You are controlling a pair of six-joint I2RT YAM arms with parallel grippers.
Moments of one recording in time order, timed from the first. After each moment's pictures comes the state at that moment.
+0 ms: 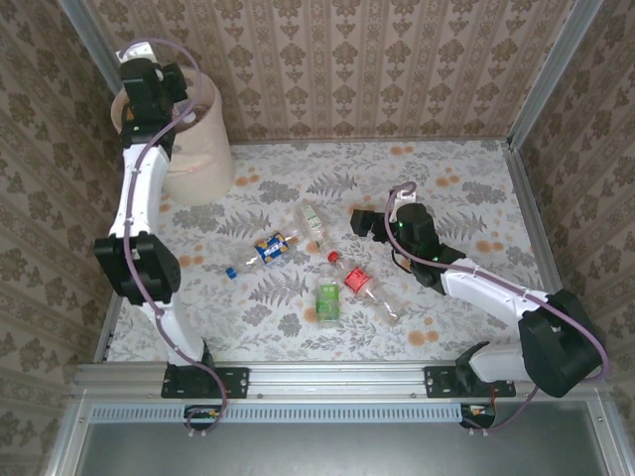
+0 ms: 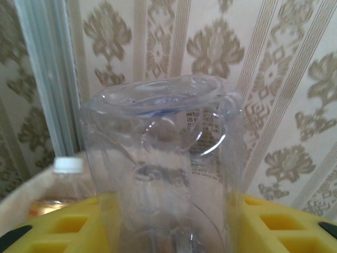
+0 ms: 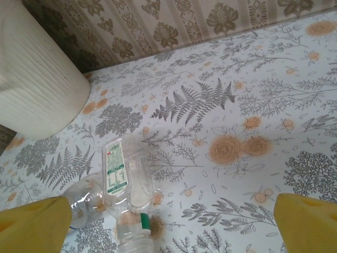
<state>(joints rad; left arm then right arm) 0.01 1.90 2.01 -0.22 -0.14 -0.16 0.50 1.31 0.70 0.22 0.12 0.49</state>
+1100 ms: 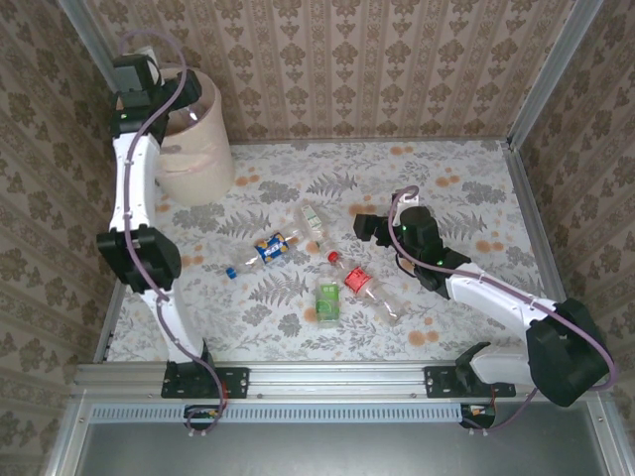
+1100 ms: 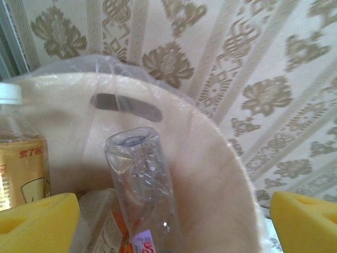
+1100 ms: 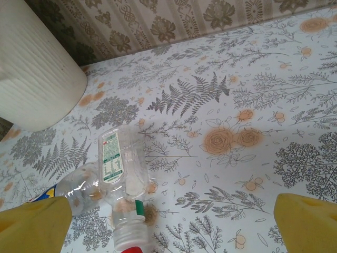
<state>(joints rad) 0.06 1.99 2.23 -0.59 0.11 -0.25 0.50 1.25 0.68 0.18 0.12 0.47</state>
